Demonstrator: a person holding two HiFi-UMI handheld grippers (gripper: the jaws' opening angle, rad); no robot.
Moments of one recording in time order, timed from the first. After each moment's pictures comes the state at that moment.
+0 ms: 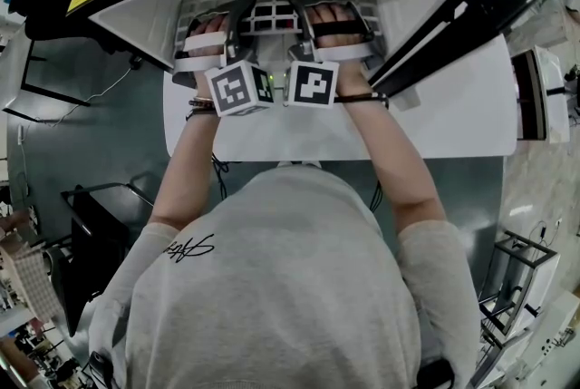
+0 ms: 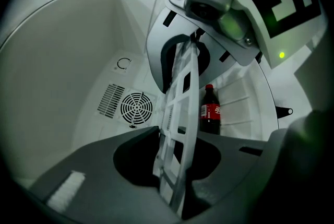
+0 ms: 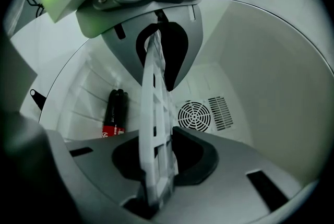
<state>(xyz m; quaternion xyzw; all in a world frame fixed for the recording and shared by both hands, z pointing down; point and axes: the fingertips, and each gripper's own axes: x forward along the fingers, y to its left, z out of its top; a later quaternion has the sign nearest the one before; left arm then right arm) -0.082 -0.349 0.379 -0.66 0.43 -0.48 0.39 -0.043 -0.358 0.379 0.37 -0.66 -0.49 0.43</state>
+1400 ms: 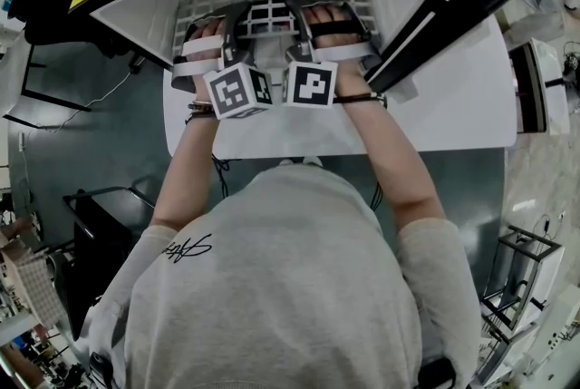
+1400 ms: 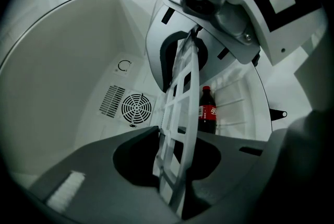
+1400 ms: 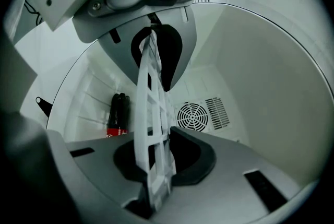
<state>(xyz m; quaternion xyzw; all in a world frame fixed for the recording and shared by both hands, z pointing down) -0.081 -0.334 0.379 -0.66 0.44 -0.47 0.38 -0.042 -0.341 0.378 0.38 -0.67 -0.48 0.42</state>
